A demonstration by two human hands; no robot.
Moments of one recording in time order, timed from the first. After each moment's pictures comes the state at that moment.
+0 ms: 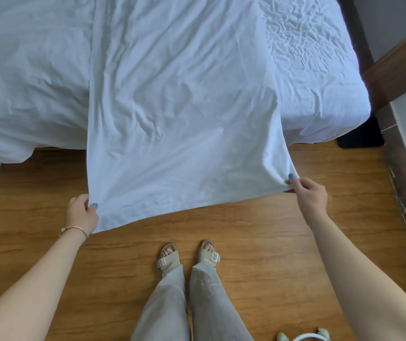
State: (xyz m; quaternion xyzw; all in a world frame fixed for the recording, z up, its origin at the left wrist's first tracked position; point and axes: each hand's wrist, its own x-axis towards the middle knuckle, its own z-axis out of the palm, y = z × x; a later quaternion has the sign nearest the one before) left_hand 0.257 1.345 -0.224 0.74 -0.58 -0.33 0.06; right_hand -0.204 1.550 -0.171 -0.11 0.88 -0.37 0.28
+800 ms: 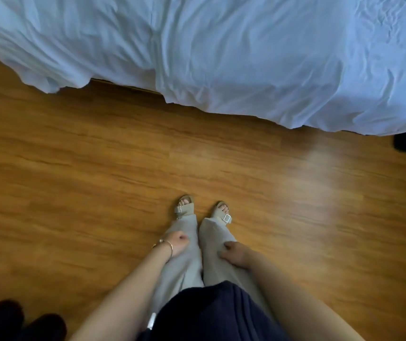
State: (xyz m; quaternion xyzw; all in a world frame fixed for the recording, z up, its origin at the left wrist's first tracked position) left_hand 0.211 1.592 -0.243 0.60 -0.51 -0.54 -0.29; right_hand 0.006 1.653 -0.231 -0.36 0.63 0.23 0.64
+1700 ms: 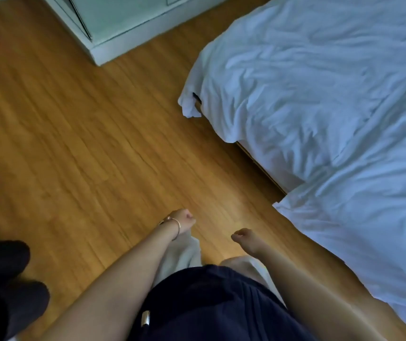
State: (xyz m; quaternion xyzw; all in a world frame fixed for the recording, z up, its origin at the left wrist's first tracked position) left_hand 0.542 1.392 -0.163 0.76 -0.35 -0.55 -0.02; right_hand 0.315 1.347 -0.151 -0.54 0.61 0.22 0.53
